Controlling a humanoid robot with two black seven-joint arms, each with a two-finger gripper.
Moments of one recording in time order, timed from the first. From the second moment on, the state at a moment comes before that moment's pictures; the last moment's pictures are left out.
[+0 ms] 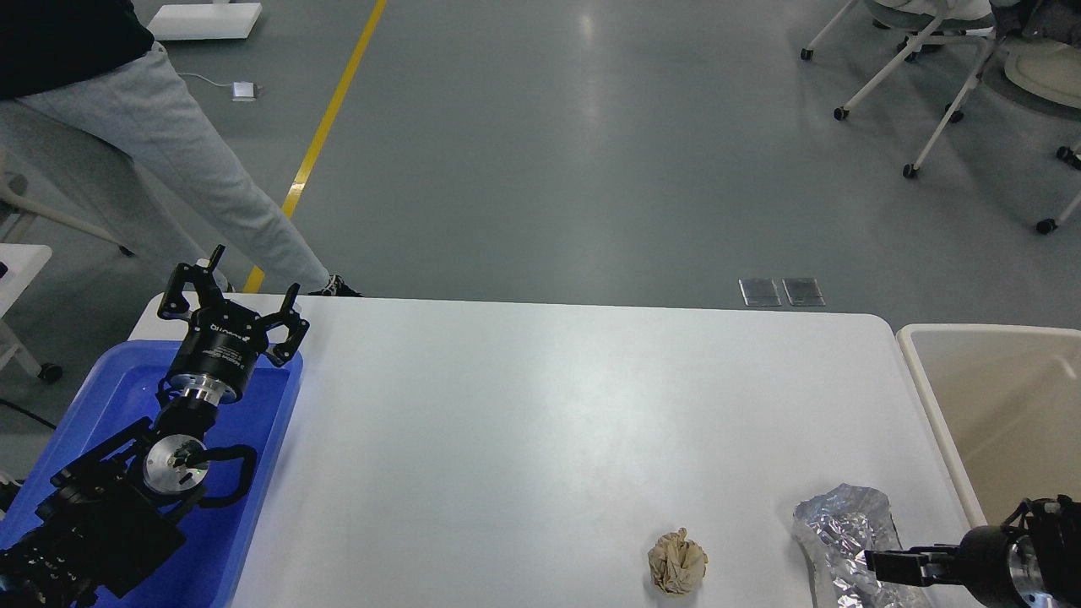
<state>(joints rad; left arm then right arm) -0.58 0.34 -0.74 -0.46 -0.16 -0.63 -0.53 0.23 -0.91 0.63 1.32 -1.77 0.34 0.06</state>
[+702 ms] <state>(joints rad) -0.58 0.34 -0.74 -0.46 -0.16 -0.63 -0.53 0.23 -0.87 0.59 1.21 -1.83 0.28 0.08</state>
